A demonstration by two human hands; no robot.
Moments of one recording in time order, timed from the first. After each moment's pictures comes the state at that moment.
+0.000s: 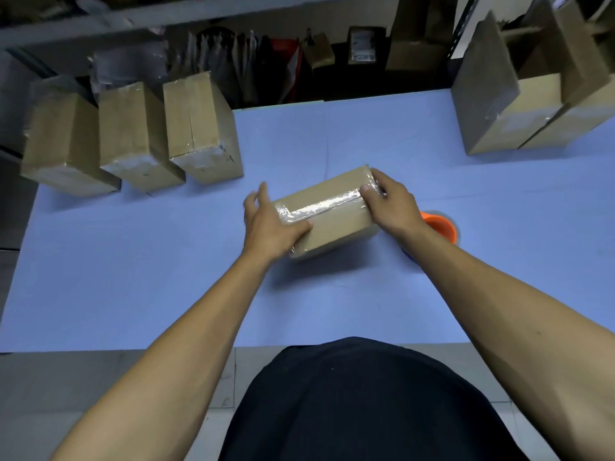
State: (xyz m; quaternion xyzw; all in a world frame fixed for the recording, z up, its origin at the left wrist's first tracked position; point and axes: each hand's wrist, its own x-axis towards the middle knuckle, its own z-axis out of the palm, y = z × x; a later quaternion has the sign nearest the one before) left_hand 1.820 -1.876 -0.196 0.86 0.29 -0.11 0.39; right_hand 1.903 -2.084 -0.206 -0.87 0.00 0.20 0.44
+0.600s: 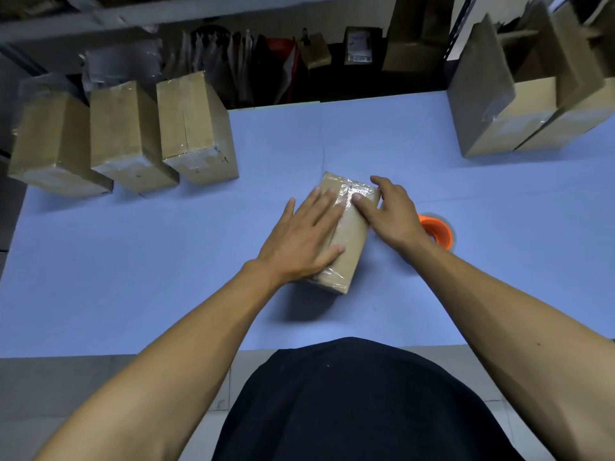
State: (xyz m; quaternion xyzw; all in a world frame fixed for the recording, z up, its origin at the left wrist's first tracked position) left_hand 1.818 -1.904 -0.203 0.97 -0.13 -0.12 0.15; right_hand 1.896 -2.091 -0.213 -0.89 -0.02 0.18 0.41
